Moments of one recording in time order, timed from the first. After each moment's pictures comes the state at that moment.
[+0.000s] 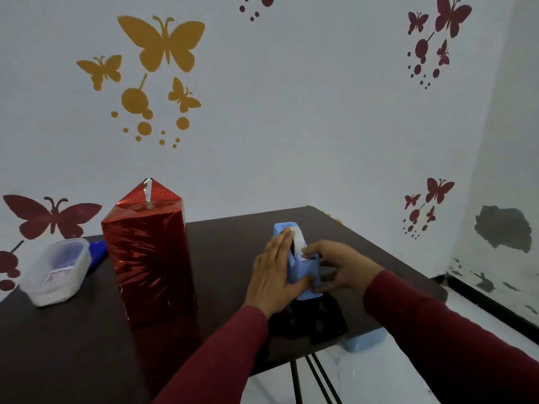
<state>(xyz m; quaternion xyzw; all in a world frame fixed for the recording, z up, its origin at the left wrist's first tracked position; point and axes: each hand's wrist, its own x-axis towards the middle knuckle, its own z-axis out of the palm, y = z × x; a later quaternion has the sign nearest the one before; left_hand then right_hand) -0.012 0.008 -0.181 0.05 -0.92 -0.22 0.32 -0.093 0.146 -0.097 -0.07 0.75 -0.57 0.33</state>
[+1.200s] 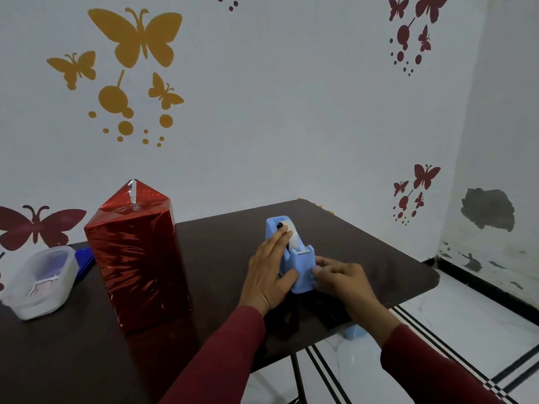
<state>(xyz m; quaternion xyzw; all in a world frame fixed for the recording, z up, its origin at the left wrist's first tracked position) -0.008 0.007 -0.184 0.03 -0.91 -0.26 0.31 -0.080 0.182 -0.174 -0.21 0.66 -0.70 0.15</state>
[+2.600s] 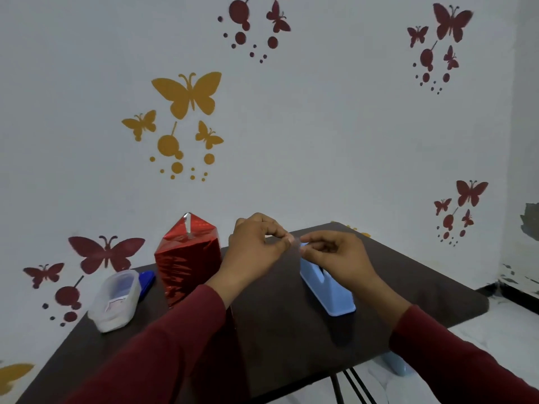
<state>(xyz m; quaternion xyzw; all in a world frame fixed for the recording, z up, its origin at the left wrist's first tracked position) 0.092 -0.003 -0.023 0.12 -0.90 -0.22 0.37 -0.024 0.149 -0.065 -0.40 0.65 -0.64 0.01</state>
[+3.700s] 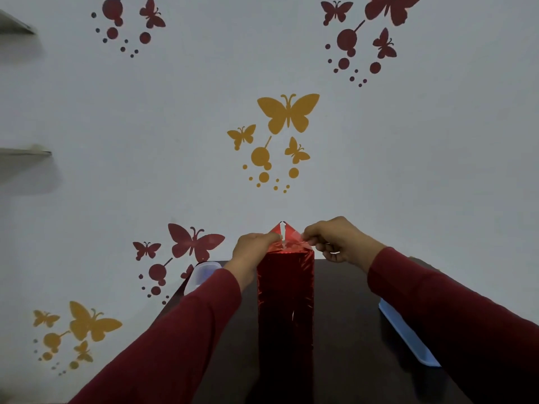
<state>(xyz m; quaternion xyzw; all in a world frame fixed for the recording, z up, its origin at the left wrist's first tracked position) 0.185 -0.134 -0.007 0.35 -0.65 -0.56 0.38 0.040 -0.012 0.035 -0.32 0.73 -0.54 0.26</state>
